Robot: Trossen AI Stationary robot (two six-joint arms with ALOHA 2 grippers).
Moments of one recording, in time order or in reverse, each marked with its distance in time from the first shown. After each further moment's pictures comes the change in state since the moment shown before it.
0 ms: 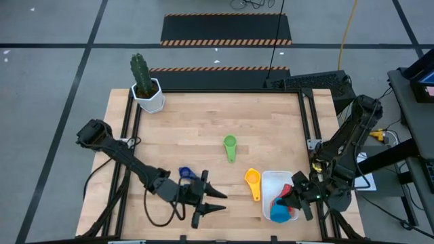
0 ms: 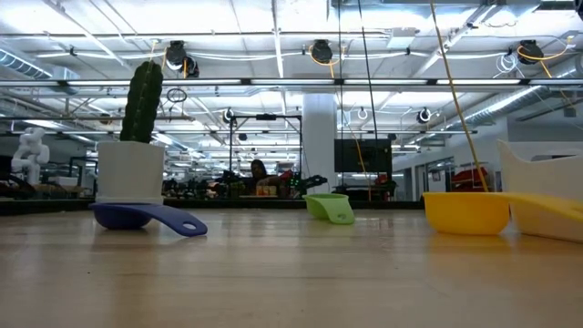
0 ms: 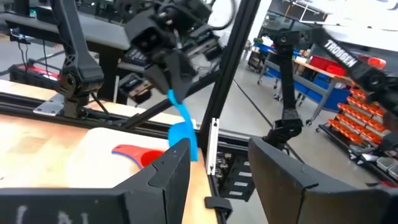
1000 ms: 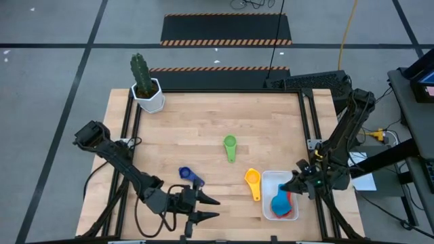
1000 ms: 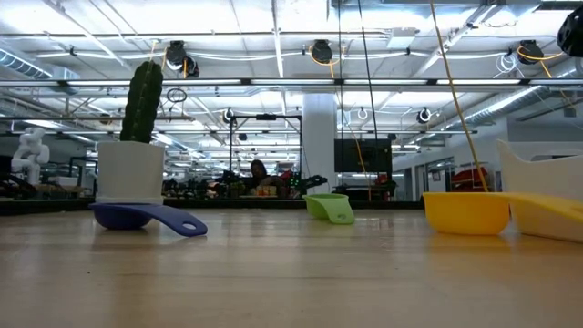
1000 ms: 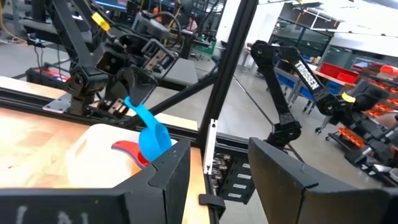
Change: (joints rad) left arm -0.100 0.000 -0.001 0.016 -0.164 -0.002; right arm 0.063 -0.235 -0.446 0.441 0.133 0.040
